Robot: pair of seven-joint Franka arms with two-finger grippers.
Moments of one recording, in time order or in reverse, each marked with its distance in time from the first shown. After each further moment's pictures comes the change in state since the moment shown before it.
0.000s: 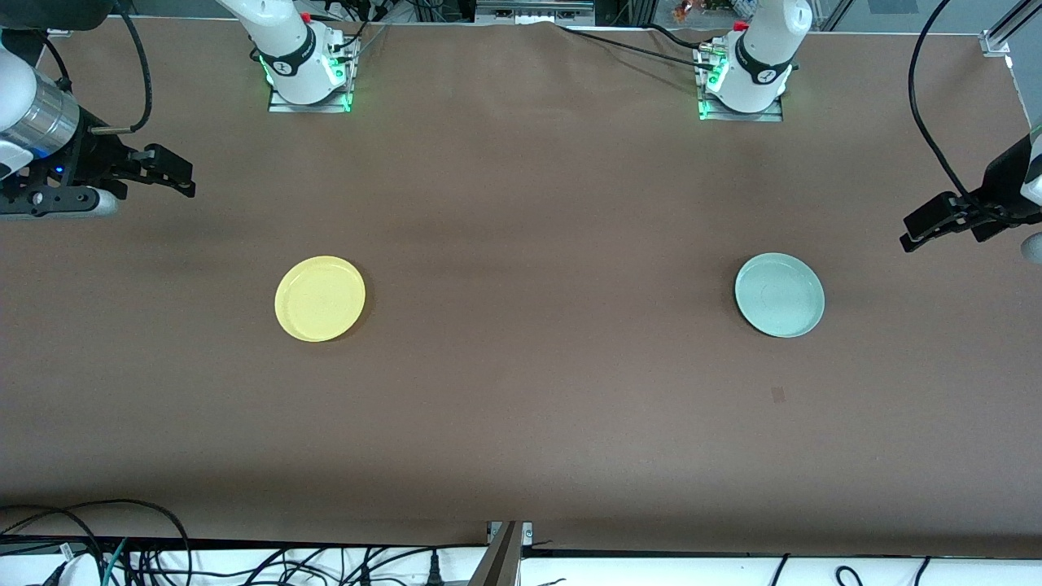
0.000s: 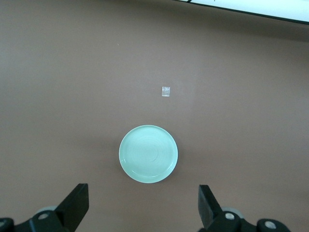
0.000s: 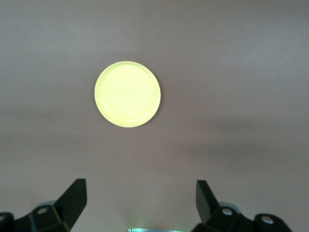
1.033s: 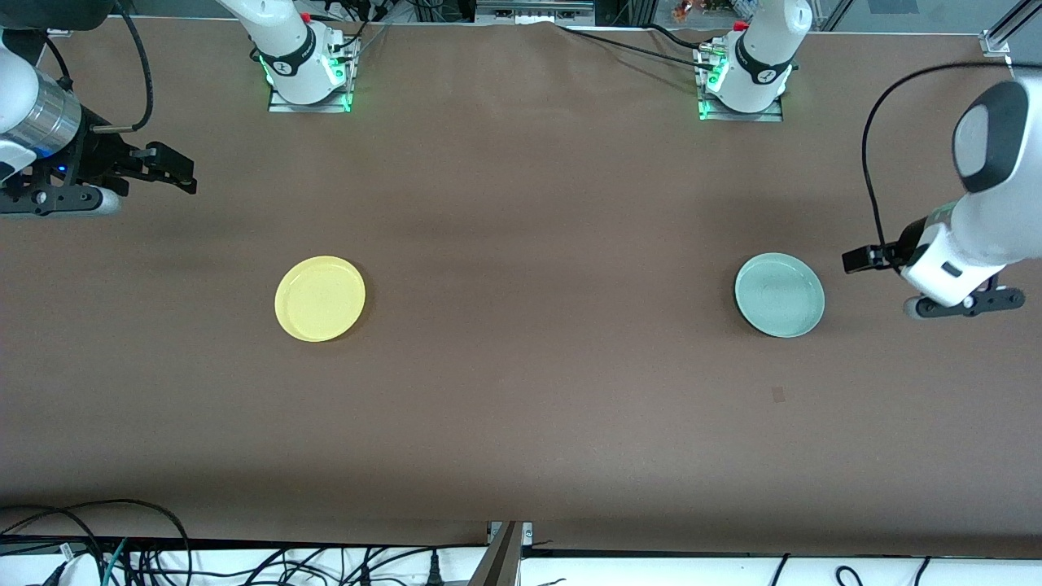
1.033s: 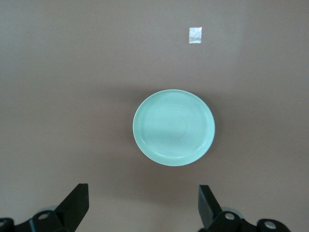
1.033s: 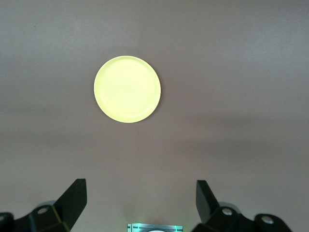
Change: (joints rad) left arm 0.028 0.155 -0.010 -0.192 0.090 0.079 0.061; right arm 0.000 0.000 0.000 0.000 0.000 -0.020 0.000
